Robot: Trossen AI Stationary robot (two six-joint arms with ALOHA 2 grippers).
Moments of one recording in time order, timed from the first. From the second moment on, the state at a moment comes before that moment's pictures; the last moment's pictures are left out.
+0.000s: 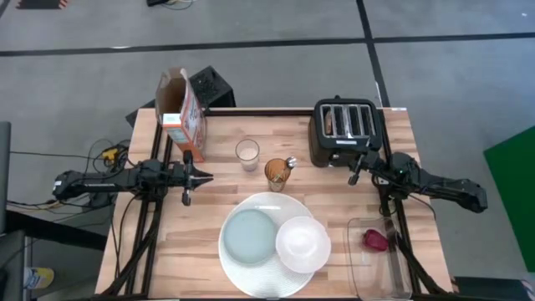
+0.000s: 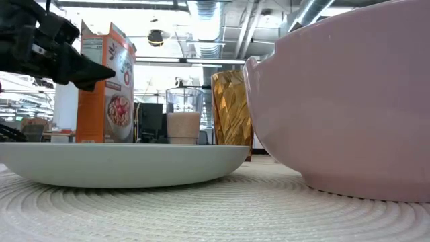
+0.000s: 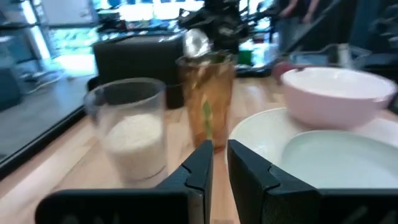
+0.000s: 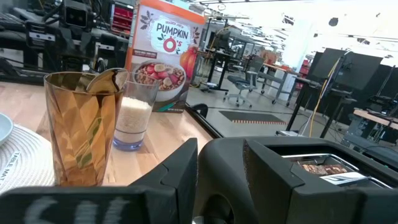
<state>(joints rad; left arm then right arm) 0.07 0.14 0.01 0.03 -0.03 0.03 -0.24 0.02 0.01 0.06 0.24 -0.26</state>
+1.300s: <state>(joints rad) 0.07 0.16 0.02 -0.01 -0.06 0.12 -0.24 0.02 0.01 0.06 0.24 -0.26</state>
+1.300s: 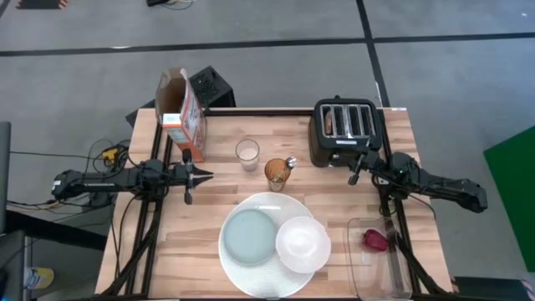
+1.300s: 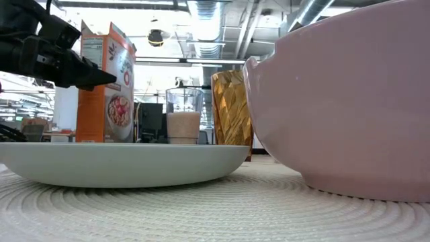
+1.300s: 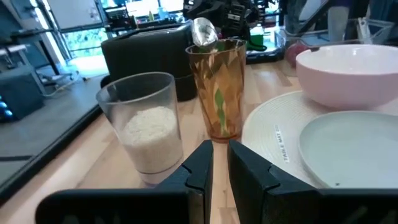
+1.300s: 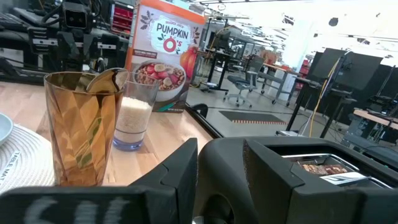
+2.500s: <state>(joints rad) 0.07 0.45 0.02 -0.01 -0.04 0.05 -0.24 0.02 0.01 0.06 0.24 -0.26</state>
